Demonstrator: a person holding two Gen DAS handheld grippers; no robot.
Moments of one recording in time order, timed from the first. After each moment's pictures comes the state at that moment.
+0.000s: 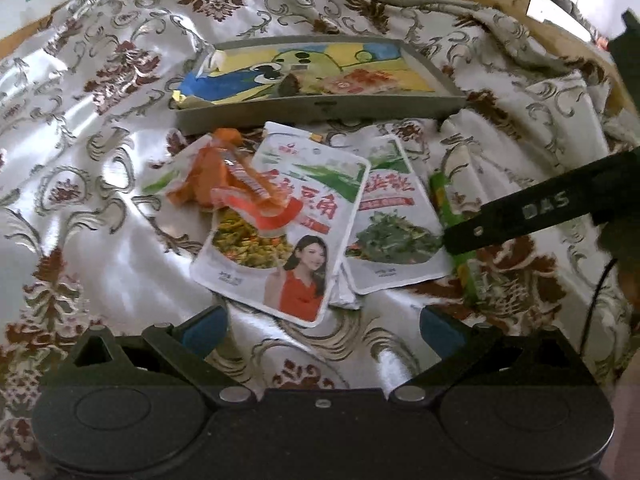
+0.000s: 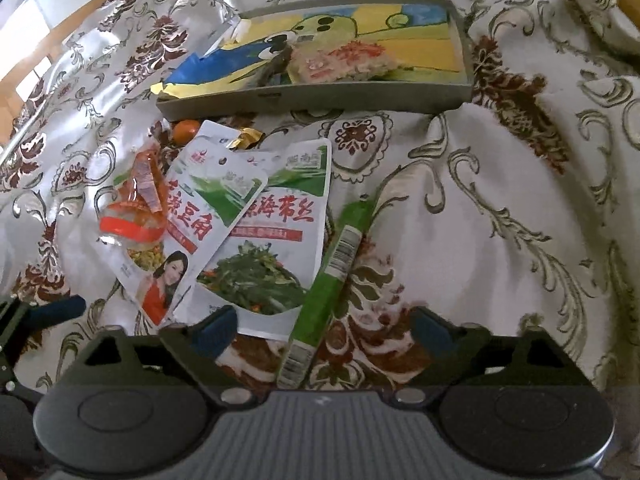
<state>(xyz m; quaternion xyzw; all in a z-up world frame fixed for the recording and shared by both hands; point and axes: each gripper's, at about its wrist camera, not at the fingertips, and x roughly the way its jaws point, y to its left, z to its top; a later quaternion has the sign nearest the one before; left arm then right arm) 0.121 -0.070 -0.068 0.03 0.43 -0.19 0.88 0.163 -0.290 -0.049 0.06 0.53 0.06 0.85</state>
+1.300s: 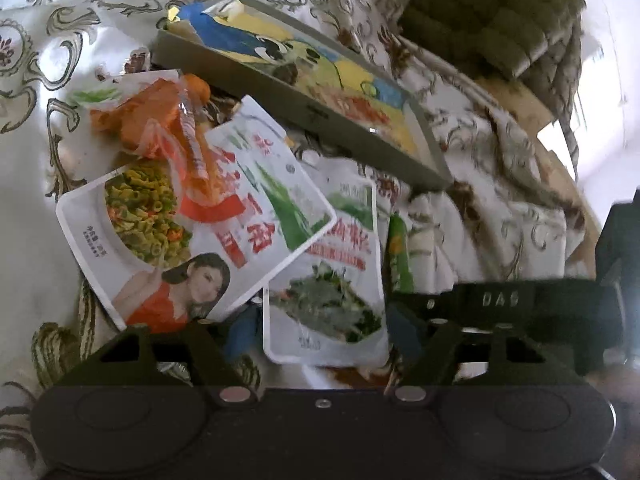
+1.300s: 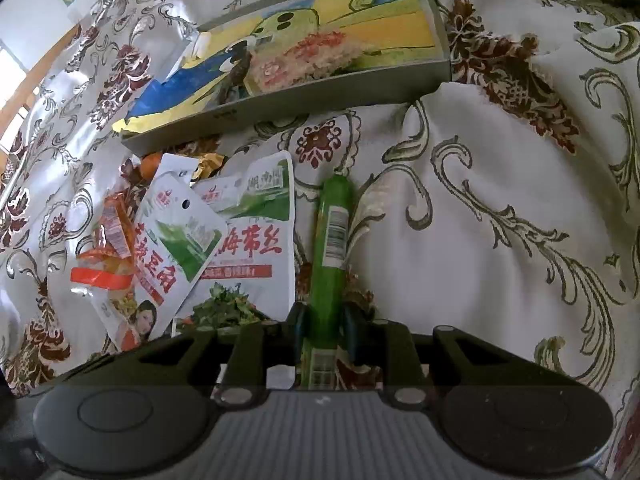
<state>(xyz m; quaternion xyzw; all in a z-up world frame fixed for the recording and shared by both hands) 0.172 -0.070 -0.115 -0.24 0.43 -0.23 0.84 0.196 -0.315 -0.068 0.12 0.53 0.04 0.84</state>
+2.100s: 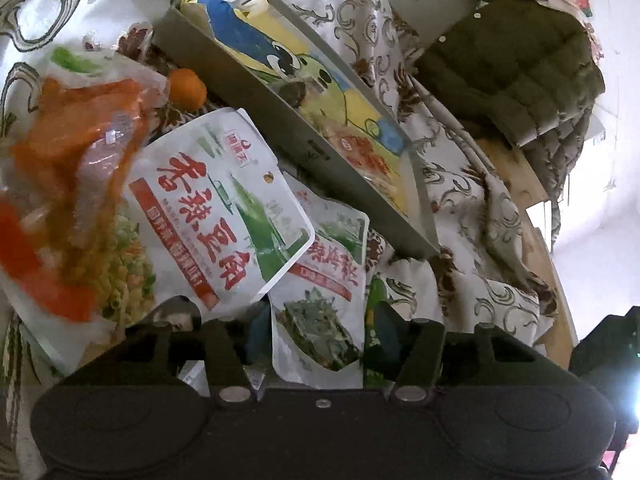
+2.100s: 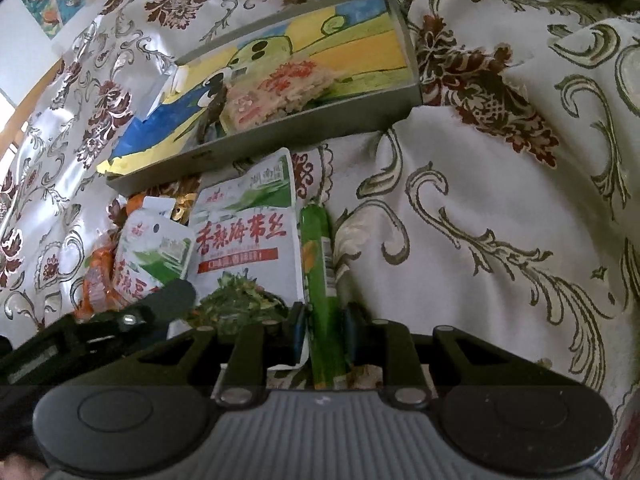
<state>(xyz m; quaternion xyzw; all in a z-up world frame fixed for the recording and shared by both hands) 0.217 -0.075 -0.127 -0.36 0.41 -0.23 0.81 0.203 -0.329 -0.066 0.15 0.50 0.02 0.85</state>
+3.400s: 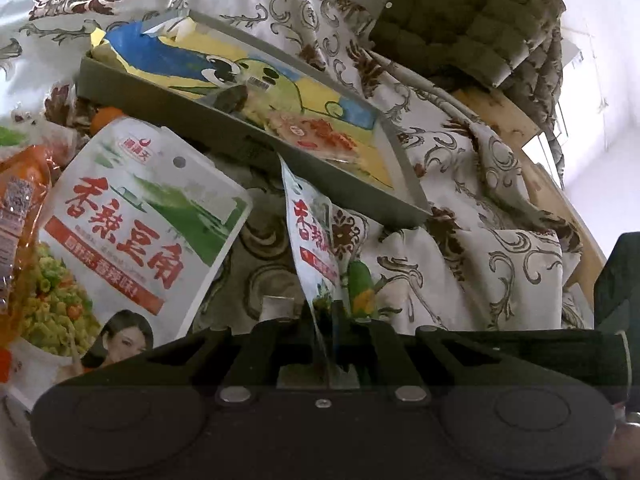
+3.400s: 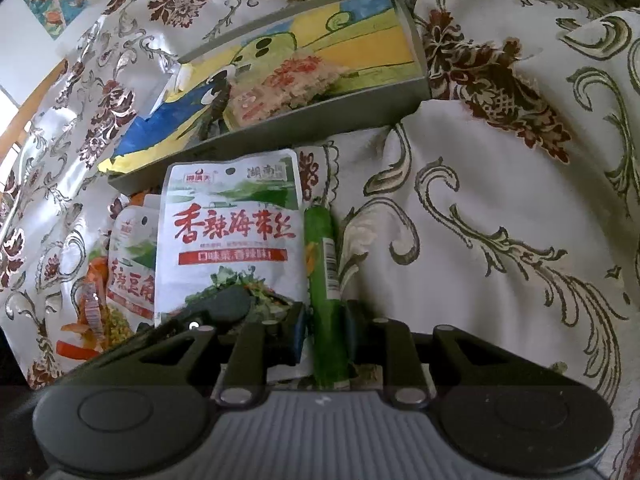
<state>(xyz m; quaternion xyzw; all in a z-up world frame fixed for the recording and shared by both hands) 0.214 -0.113 -0.112 -0.23 0.39 -0.25 0.85 0.207 -0.327 -0.075 0.15 0.50 0.02 0.85</state>
